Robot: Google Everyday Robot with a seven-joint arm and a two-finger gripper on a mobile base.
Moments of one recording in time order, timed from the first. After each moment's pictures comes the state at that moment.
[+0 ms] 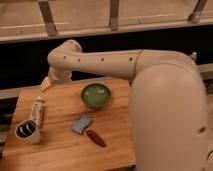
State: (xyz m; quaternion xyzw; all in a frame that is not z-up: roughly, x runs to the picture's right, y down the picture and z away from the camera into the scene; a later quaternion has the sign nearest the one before) arm -0.269 -0.008 0.727 -0.31 -0.07 0.52 0.80
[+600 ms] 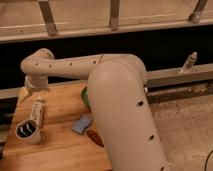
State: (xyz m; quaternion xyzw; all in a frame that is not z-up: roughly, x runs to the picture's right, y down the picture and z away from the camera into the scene) arm -0.364 0.029 0.747 -0.35 -0.08 0.46 0.82
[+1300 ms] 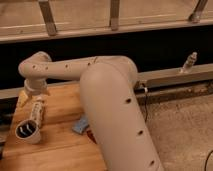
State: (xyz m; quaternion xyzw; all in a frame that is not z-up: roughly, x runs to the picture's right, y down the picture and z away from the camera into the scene) arm -0.378 0.063 0.770 -0.37 -0.04 0.43 0.82
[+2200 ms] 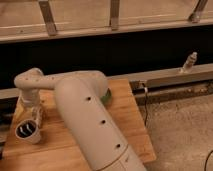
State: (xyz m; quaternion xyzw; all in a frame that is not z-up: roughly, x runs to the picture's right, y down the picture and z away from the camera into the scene) arm -0.447 0.143 0.836 -0.44 0.01 0.40 0.81
